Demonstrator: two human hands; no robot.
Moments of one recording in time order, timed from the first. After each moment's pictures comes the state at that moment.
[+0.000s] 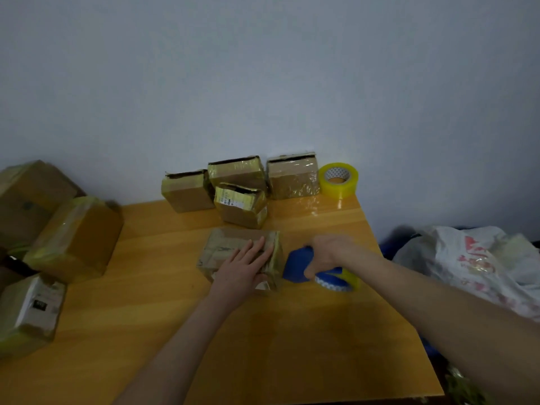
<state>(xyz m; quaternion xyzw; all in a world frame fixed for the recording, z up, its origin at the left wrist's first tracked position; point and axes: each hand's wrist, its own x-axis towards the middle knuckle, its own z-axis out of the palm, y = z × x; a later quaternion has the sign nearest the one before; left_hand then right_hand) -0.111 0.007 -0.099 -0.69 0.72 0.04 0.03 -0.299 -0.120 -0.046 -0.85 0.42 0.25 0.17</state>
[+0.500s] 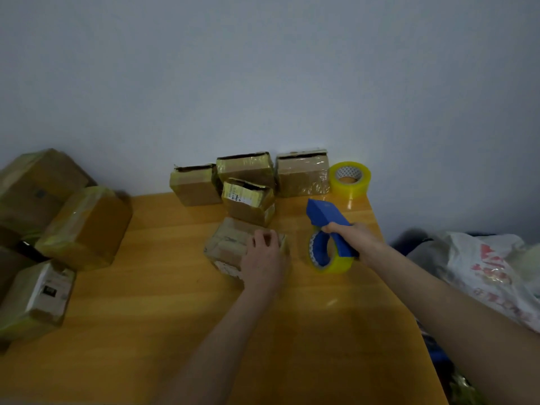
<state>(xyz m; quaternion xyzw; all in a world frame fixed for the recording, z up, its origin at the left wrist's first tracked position) -0.171 -0.024 -0.079 -0.84 0.55 0.00 -0.03 -0.329 -0.155 -0.081 -0.49 0.59 -0.15 0.63</state>
